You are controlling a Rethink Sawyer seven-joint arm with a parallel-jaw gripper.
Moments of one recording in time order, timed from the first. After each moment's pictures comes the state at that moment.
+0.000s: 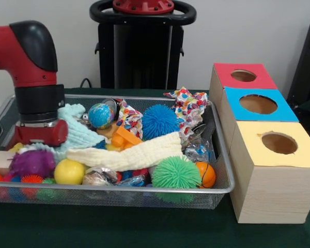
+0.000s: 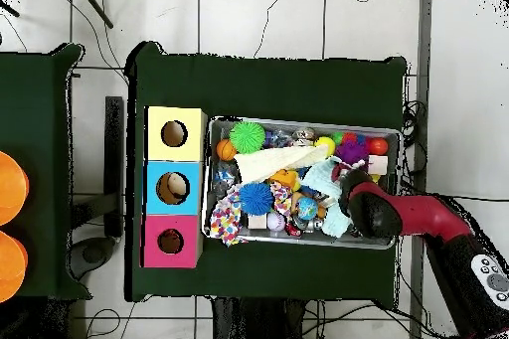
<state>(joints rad) -1.07 -0.35 0.61 1.60 -0.98 0.26 2.12</state>
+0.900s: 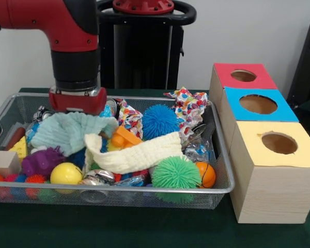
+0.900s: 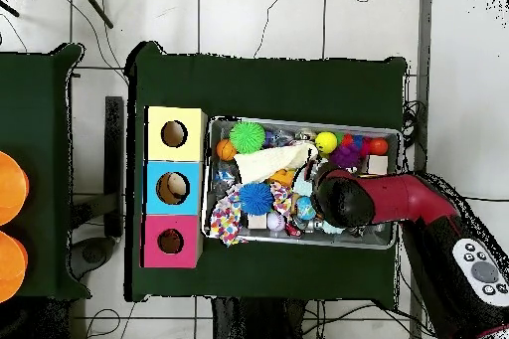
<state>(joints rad) -0.85 -0.60 0.53 1.70 -0.77 0.44 2.12</state>
